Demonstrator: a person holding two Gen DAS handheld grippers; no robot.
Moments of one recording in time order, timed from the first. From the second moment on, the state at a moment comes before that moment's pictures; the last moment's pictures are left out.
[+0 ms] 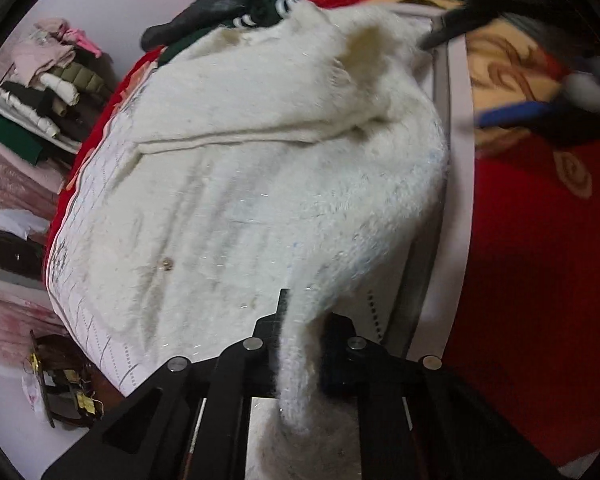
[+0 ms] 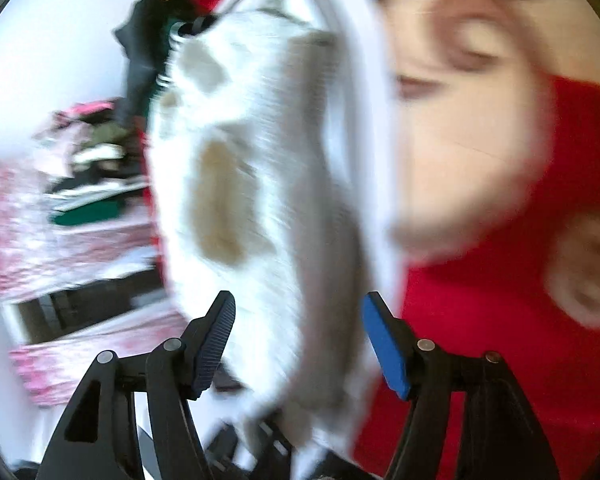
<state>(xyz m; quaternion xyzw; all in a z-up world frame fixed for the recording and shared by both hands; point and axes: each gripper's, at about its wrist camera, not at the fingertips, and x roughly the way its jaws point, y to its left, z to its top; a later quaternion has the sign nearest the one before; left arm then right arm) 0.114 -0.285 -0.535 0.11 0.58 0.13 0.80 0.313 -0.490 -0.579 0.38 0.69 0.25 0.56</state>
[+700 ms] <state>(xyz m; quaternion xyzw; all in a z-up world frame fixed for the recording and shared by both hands) 0.129 -0.189 -0.489 -0.02 0.57 0.12 0.81 0.386 -0.367 -0.549 0.29 0.70 0.18 0.62</state>
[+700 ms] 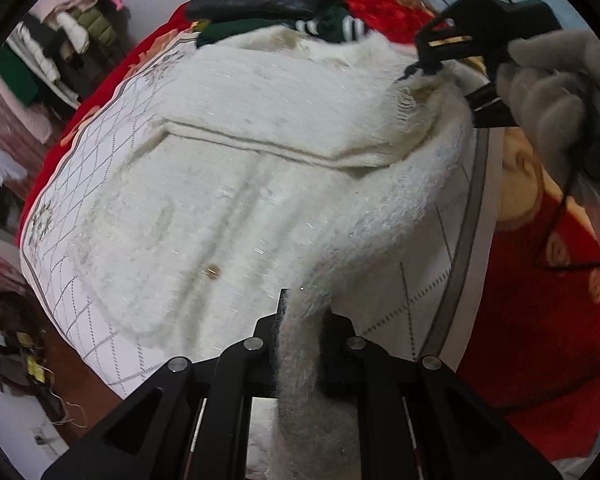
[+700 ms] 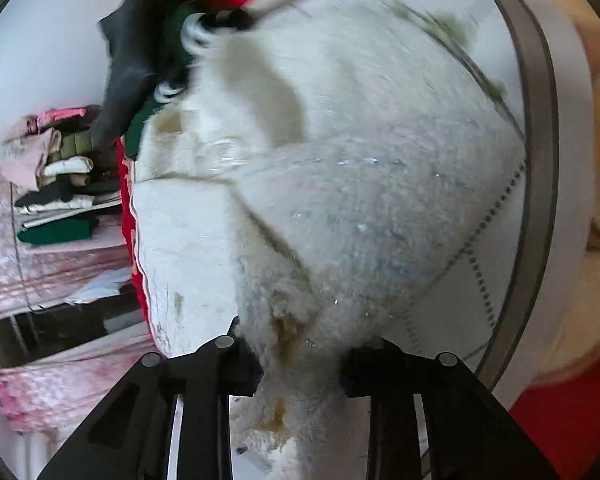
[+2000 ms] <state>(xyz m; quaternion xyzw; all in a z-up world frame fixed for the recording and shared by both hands) 0.115 0.235 -0.548 -0.33 0.58 0.21 0.71 0.414 -0.158 -0.478 0.18 0.67 0.11 0.71</state>
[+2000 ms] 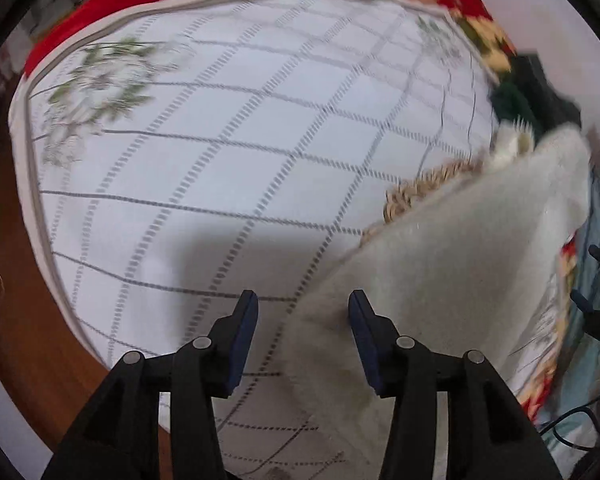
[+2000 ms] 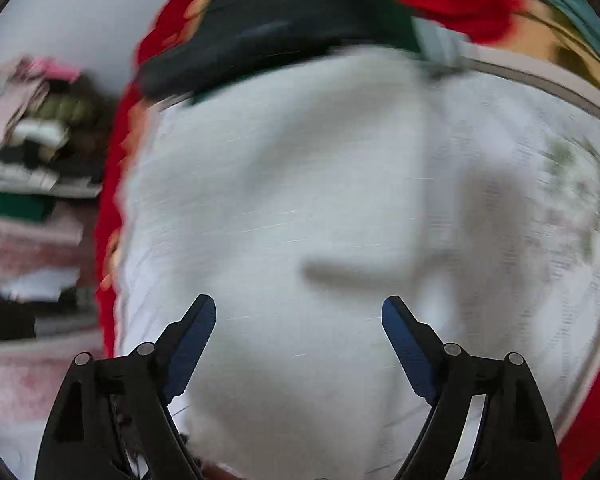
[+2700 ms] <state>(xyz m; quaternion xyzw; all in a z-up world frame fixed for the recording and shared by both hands) 0.131 0.242 -0.522 -0.20 0.61 0.24 0.72 0.320 -0.277 -0.555 0.40 0.66 0.04 0.64</state>
